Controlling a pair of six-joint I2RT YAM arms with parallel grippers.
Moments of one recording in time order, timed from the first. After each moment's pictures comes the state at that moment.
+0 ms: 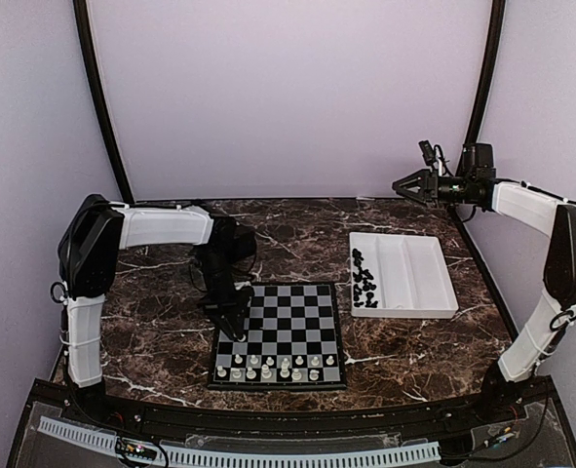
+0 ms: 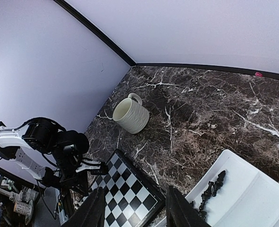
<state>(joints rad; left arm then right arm) -0.70 2.08 1.56 -1.33 0.53 -0.41 0.05 1.66 1.30 -0.17 -1.06 0.27</state>
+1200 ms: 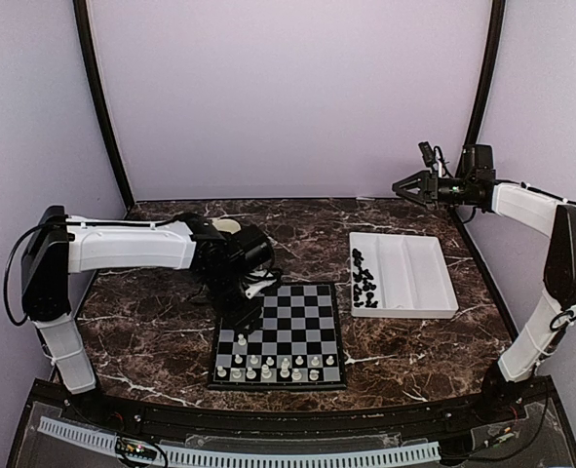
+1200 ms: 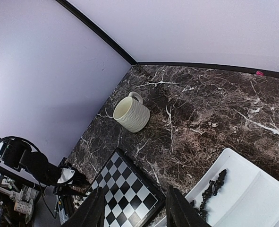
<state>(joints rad) -0.92 1.79 1.36 -0.95 0.06 -0.10 0.05 1.66 1.29 -0.17 -1.07 0.26</state>
